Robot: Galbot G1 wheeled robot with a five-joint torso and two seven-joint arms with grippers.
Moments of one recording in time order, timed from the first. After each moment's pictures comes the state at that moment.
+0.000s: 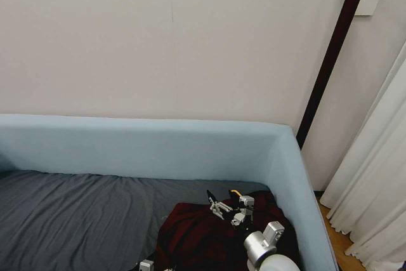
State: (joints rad) left arm 1.39 -1.20 -0.22 -1.41 -0.50 -0.23 0.14; right arm -1.08 1.04 -0.10 1.88 0.89 0.09 0.21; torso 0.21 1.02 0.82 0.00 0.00
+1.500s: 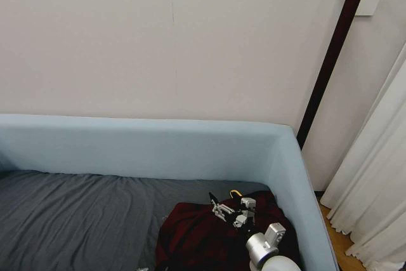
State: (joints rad) left arm 1.56 -1.22 -0.20 -1.76 -0.82 0.01 -0.14; right arm -1.08 1.02 -0.10 1.87 0.88 0.10 0.20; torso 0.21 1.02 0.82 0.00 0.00
